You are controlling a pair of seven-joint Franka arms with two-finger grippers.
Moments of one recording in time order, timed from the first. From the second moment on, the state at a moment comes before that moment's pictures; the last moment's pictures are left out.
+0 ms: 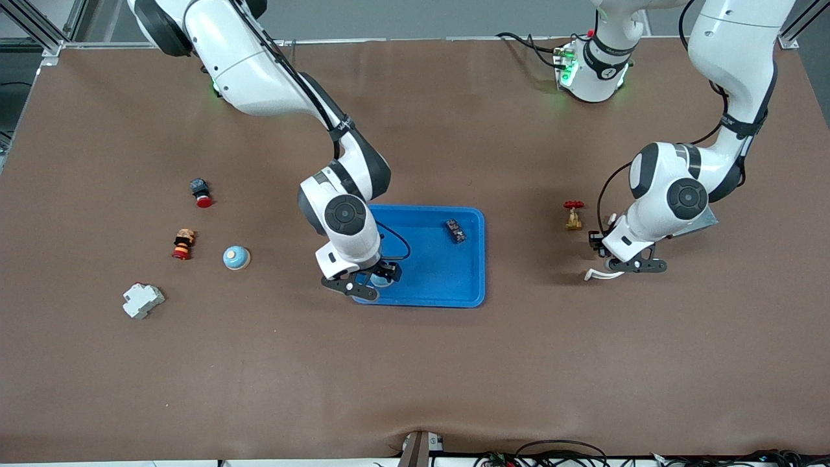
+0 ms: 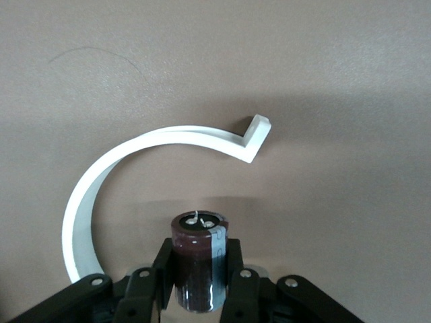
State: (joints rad) left arm 0.04 0.38 -0.16 -2.19 0.08 2.50 -0.12; right arm 0.60 0.81 0.00 -1.42 -0.03 2.29 0.93
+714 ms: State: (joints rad) left arm 0.06 0.42 -0.16 -2.19 0.08 2.51 -0.12; right arm 0.62 0.85 0.00 -1.41 -0.03 2.32 0.94
